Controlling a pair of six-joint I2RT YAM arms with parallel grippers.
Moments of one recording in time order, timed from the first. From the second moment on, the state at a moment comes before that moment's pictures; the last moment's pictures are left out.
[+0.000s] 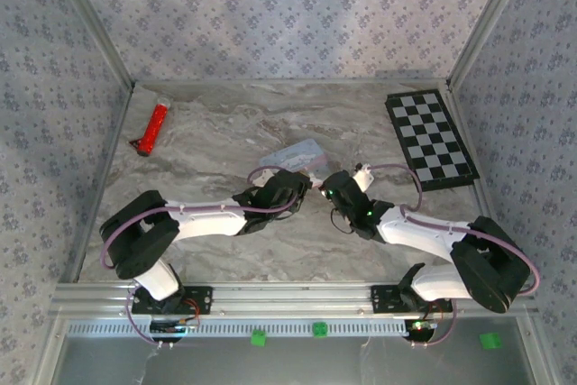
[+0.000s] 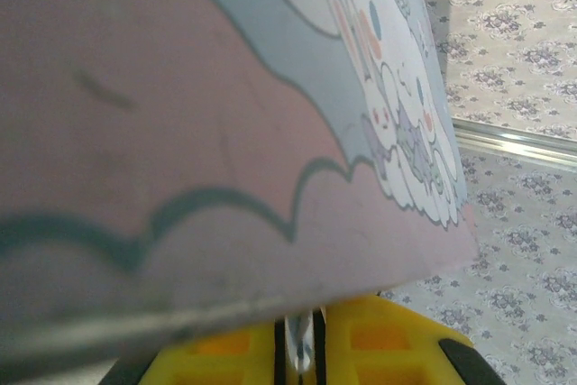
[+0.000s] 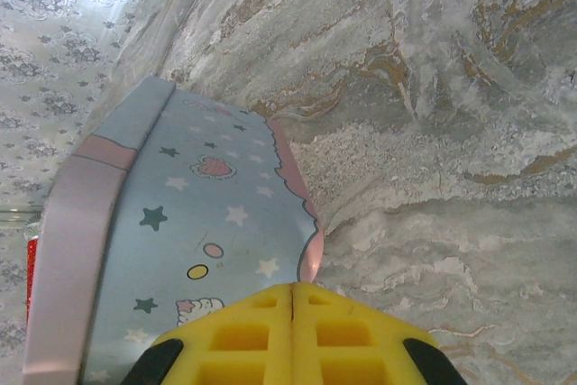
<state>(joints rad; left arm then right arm) -1.01 1.61 0.81 0.28 -0.30 -1.84 0.79 1.29 0.55 0.09 0.44 1.35</state>
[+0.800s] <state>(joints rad) -1.02 1.61 0.82 0.25 -0.30 -1.85 0.78 1.33 0.57 0.09 0.44 1.38</state>
